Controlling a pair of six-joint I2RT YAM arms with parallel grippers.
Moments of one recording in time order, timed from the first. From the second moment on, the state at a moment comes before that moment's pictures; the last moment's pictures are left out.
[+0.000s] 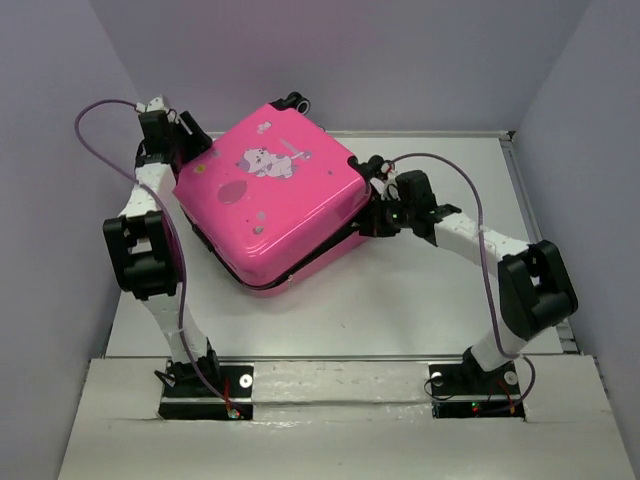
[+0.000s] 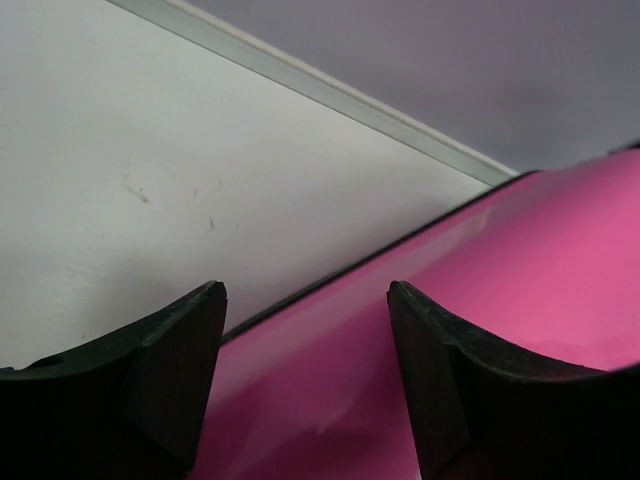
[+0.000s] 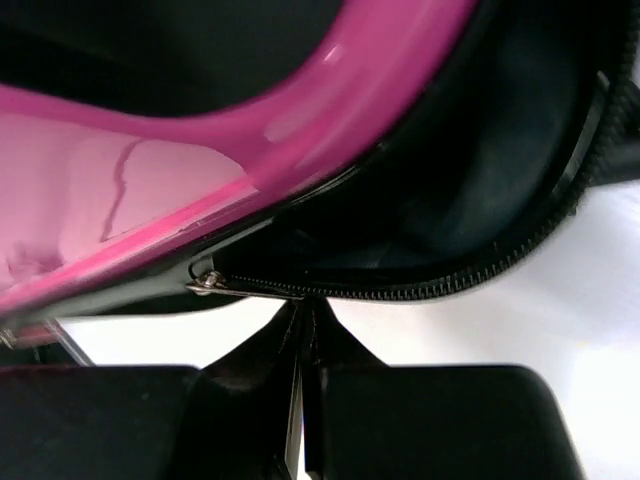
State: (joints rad) left arm 0.16 2.01 1.66 -0.15 0.22 -0.43; right arm 0.46 1.59 1.03 -0.13 -0.36 0.39
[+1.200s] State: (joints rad) left arm -0.56 0.71 0.63 -0.35 -0.12 -0.60; right arm 0.43 1.22 0.75 0.04 -0.58 0.40
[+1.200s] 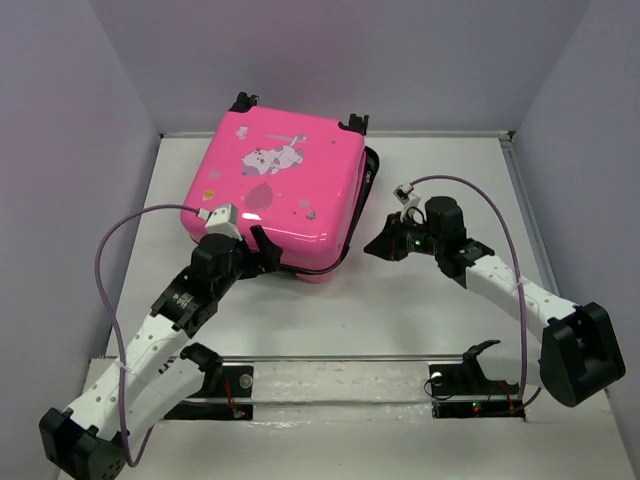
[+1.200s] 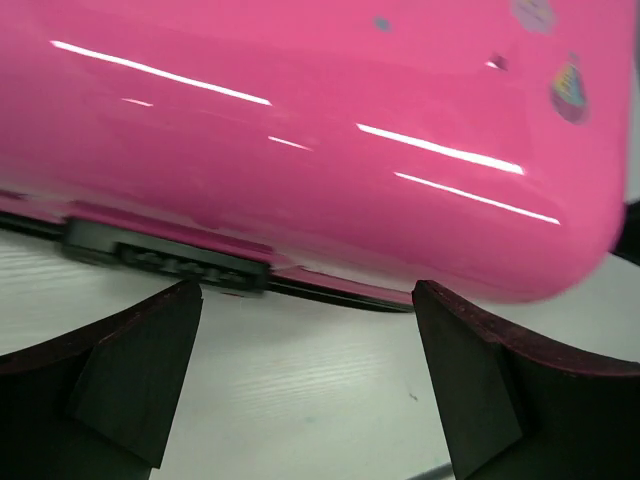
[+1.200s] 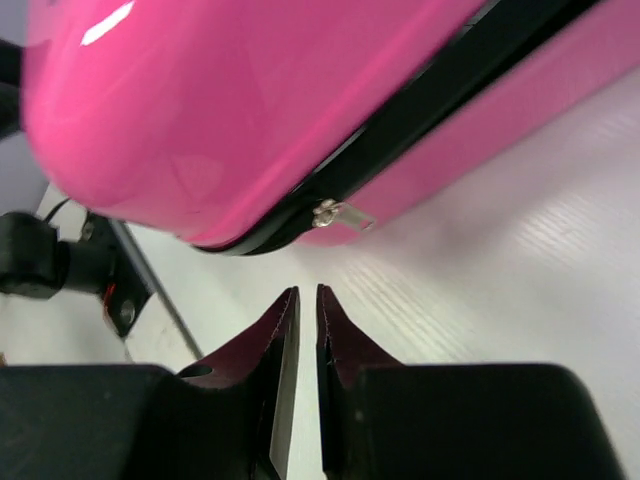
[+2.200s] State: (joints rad) left arm 0.27 2.03 1.69 -0.34 0.11 -0.50; right arm 0.42 1.56 1.00 0.04 -0.13 0.42
